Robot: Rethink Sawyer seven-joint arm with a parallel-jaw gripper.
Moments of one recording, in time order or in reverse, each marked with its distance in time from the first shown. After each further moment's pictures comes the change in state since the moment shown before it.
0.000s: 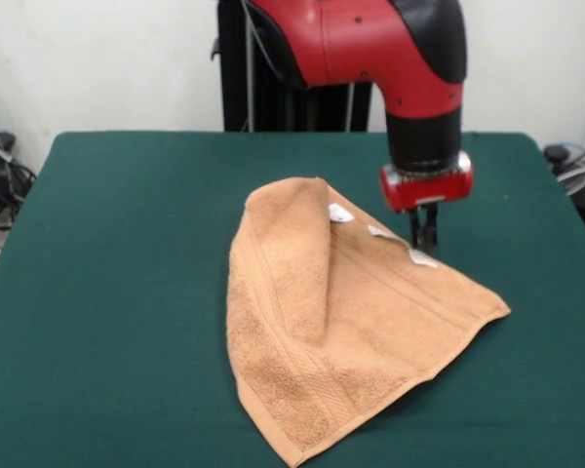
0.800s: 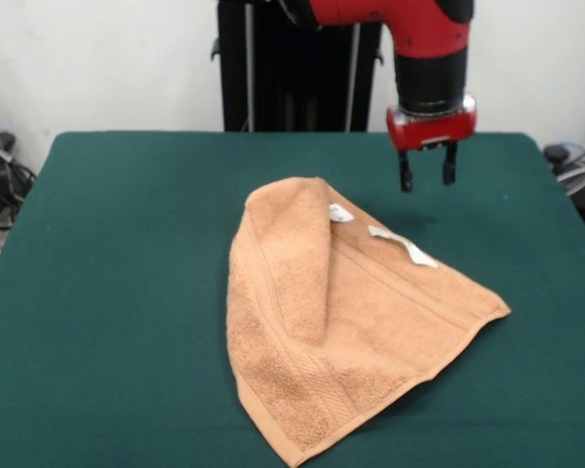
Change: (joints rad) arm 0.014 -0.094 -0.005 0.161 0.024 -0.001 0.000
